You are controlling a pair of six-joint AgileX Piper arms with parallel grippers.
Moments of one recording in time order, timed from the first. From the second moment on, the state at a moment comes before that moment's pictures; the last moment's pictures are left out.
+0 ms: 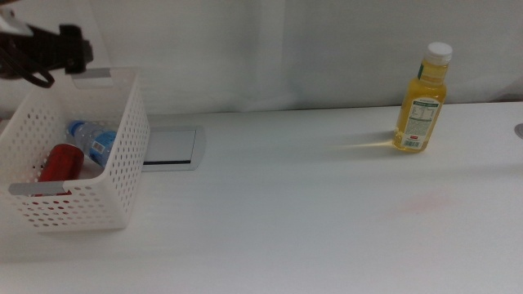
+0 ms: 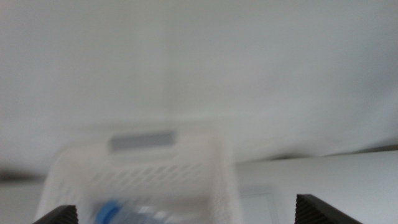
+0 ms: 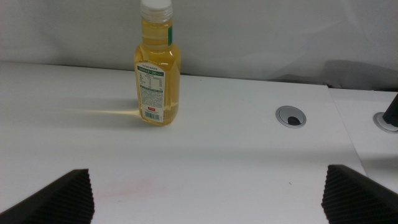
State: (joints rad) left arm 0.03 1.47 -1.24 -0.05 0.45 0.06; right arm 0.24 0.62 -0.64 -0.32 0.60 0.21
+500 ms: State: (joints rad) left arm -0.38 1.13 -1.12 -0.05 0.50 0.12; right arm 0.24 0.62 -0.64 -0.24 0.60 0.21
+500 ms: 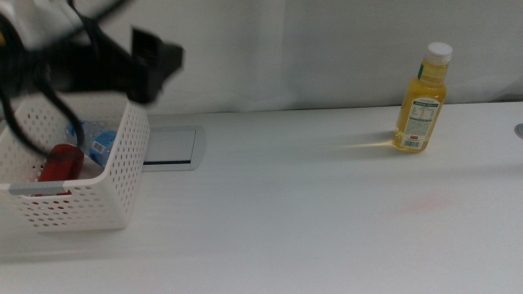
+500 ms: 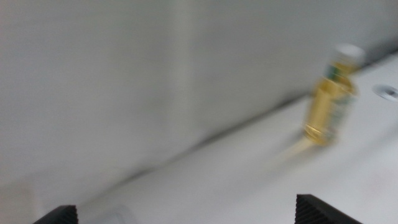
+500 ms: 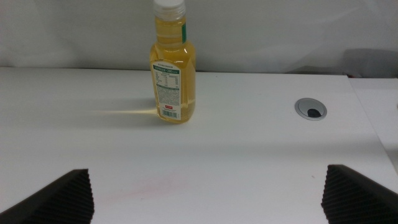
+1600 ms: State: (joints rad) left arm -0.52 1.00 -0.90 -0.05 0.49 0.15; right arm 0.21 1.22 -0.34 -0.09 -0.31 0.20
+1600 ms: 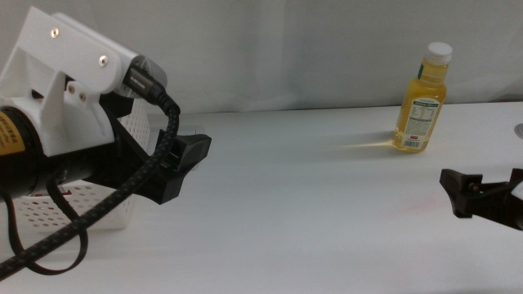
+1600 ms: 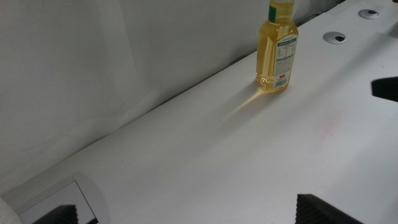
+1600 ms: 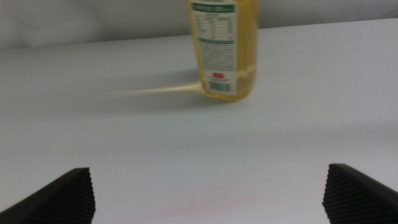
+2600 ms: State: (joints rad) left arm -0.52 1.00 -0.90 -0.05 0.49 0.15; right arm 0.21 1.89 -0.81 0.05 -0.64 0.03
